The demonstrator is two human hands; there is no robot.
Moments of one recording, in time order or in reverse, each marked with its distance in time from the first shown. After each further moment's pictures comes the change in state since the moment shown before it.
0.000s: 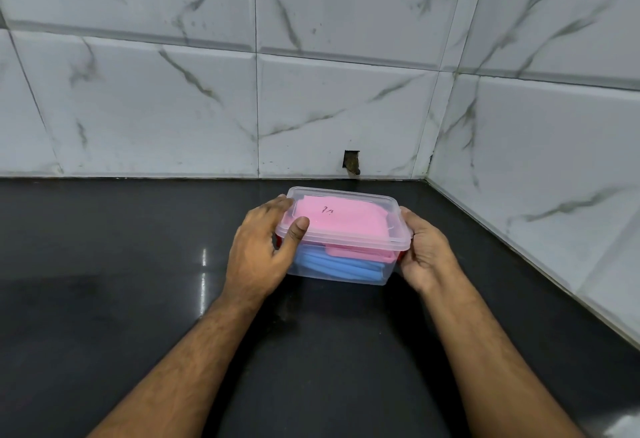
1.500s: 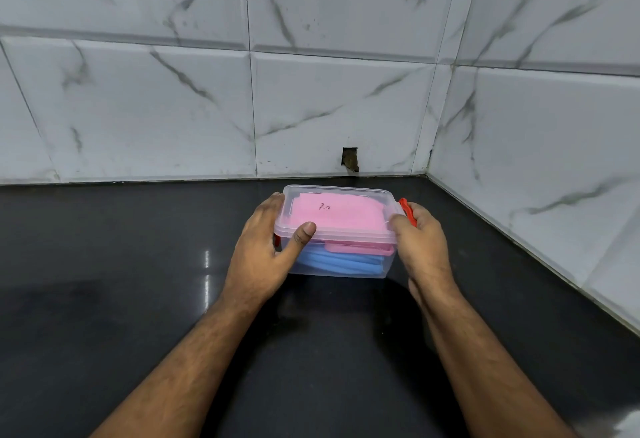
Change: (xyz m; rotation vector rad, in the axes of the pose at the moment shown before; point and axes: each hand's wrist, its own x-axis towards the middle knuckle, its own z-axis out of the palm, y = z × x) left_hand 0.000 -0.002 0.003 -0.038 -0.099 -0.115; right_hand -0.024 0.009 0.009 -0.647 0.189 -0.404
